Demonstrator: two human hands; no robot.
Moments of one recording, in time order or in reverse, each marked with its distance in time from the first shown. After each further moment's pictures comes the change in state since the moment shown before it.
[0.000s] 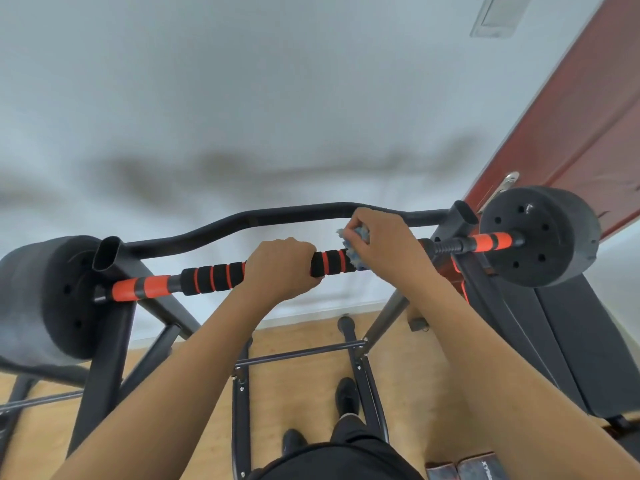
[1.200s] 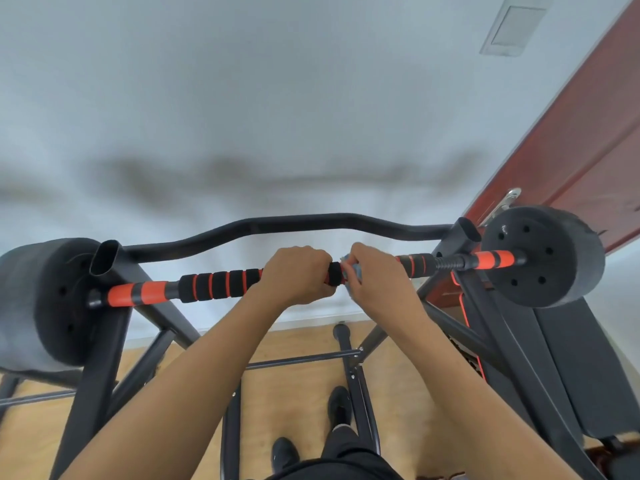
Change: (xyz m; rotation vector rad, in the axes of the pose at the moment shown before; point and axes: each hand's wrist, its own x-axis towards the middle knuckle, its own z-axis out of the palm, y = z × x) left_hand 0.019 0.019 -0.001 -0.067 -0.091 0.058; right_hand -0.025 -0.001 0.027 -0.101 -0.009 0.027
